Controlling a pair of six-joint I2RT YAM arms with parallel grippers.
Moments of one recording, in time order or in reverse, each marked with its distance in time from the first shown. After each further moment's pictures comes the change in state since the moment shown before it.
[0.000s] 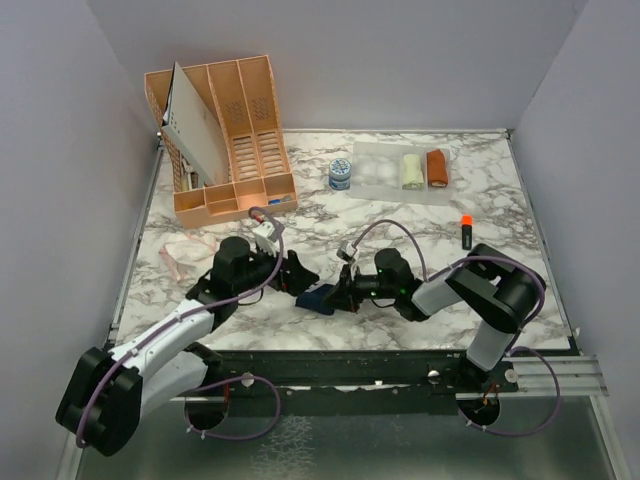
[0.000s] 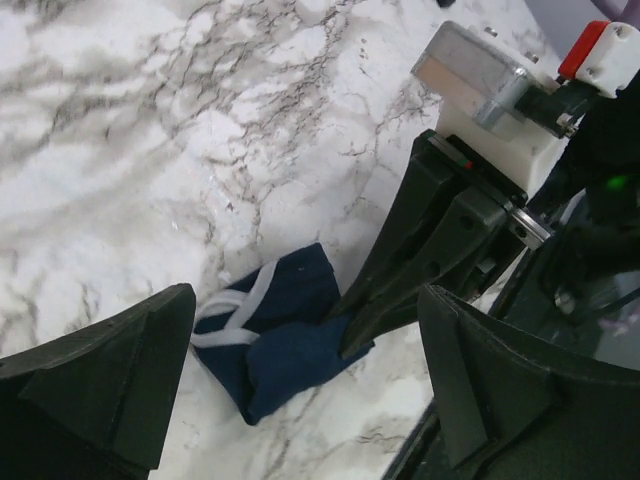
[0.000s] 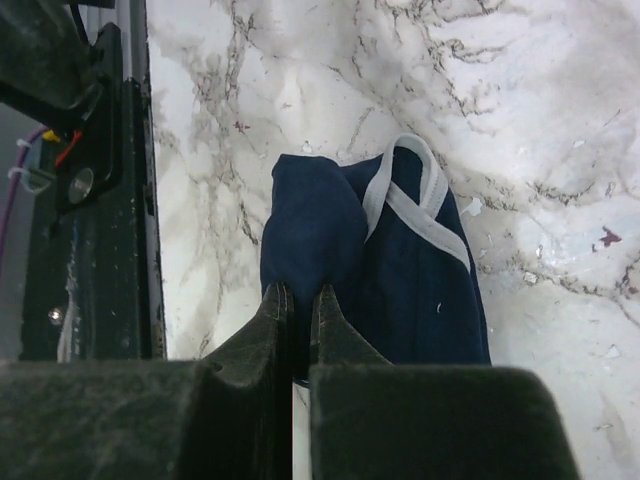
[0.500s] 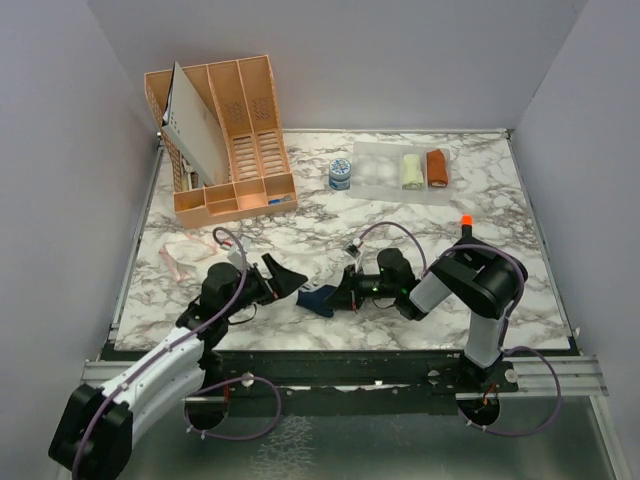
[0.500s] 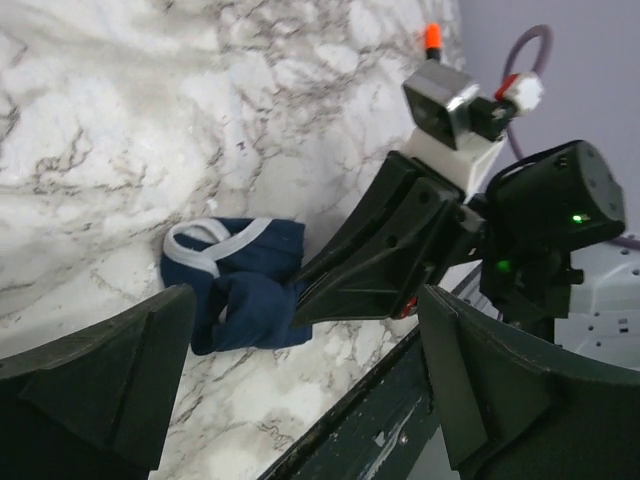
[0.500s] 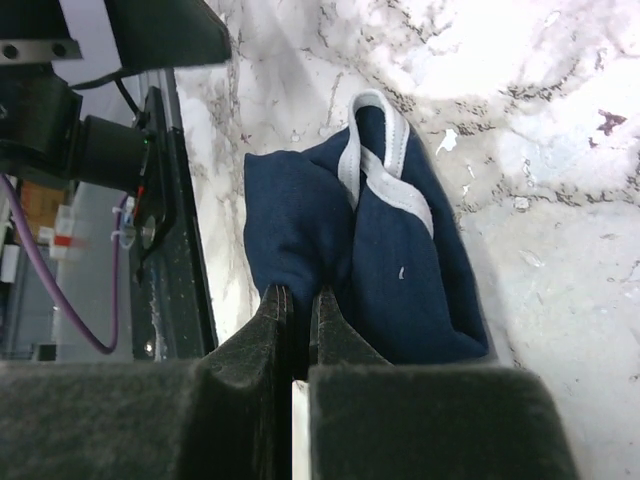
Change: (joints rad) left arm 0.022 -0.305 -0.286 0.084 -0.170 -0.628; right arm -0.054 0.121 0.010 0.076 -0.043 0.364
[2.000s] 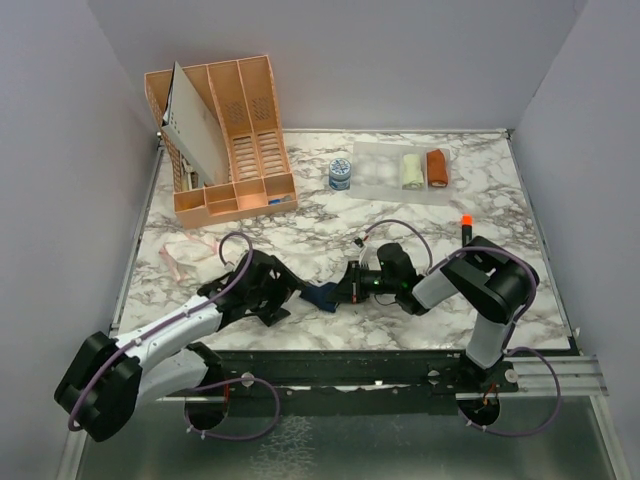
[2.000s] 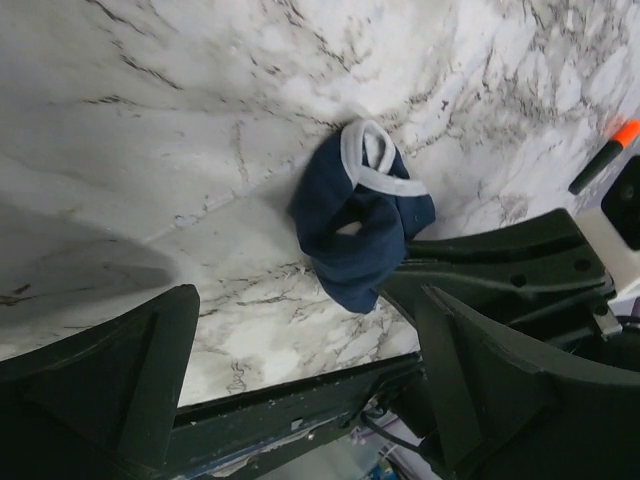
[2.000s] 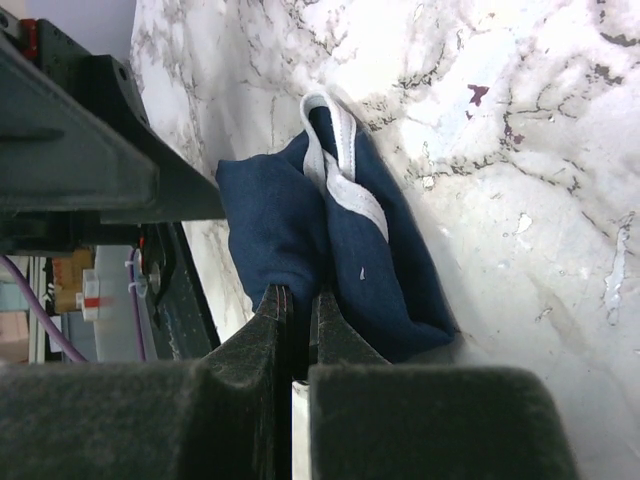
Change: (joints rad) left arm -0.120 0.340 0.266 -0.539 -0.219 -0.494; right arm -0.043 -0.056 0.021 -0.171 0.087 0.145
